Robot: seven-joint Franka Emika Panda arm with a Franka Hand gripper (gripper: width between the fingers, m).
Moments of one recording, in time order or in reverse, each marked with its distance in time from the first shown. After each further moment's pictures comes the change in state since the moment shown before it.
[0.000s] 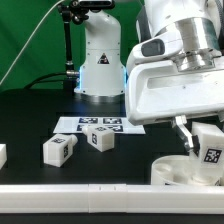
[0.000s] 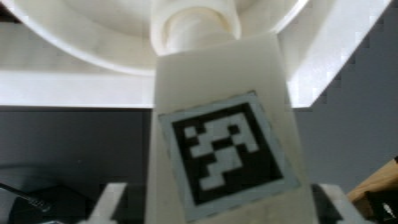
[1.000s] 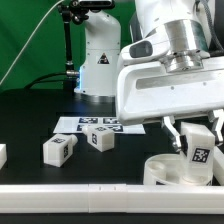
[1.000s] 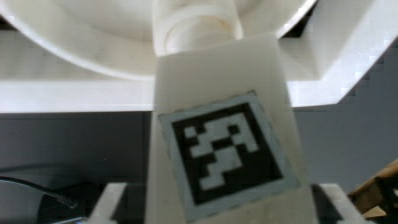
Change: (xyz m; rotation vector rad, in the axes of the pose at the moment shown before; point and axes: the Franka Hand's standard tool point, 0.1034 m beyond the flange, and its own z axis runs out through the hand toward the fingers) arm -0.004 0.013 -0.003 -0.011 0.035 0.032
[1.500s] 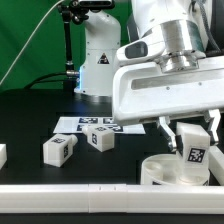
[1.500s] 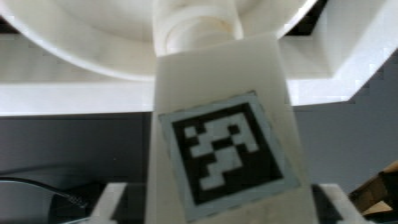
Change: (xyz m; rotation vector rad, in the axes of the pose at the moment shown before) arm -0.001 0.006 -0.001 -0.003 0.011 0.017
